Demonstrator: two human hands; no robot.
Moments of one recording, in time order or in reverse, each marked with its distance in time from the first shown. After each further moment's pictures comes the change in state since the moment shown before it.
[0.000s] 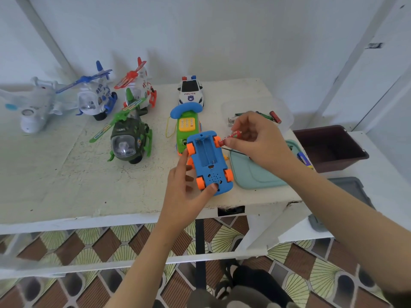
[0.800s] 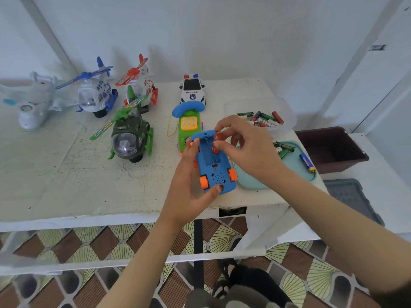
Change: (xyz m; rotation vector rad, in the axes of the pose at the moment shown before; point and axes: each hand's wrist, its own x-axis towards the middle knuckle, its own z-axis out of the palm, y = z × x) left_hand 0.017 -0.011 0.002 0.005 -0.046 0.297; right_hand 0.001 -0.001 0.023 -0.229 0.004 -0.220
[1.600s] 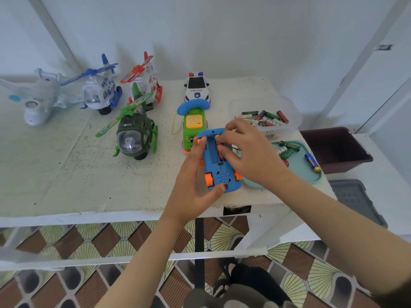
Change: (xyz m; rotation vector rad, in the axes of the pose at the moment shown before) left_hand 0.001 0.000 -0.002 0.018 -0.019 0.017; right_hand -0.002 0.016 0.013 -0.327 -0.038 -0.236
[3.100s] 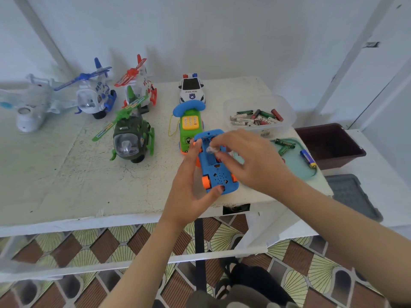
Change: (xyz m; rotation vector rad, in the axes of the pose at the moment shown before) left_hand -0.004 -0.003 -0.002 -0.047 0.007 0.014; right_hand -0.014 -0.022 -0.019 -0.028 0.042 -0.129
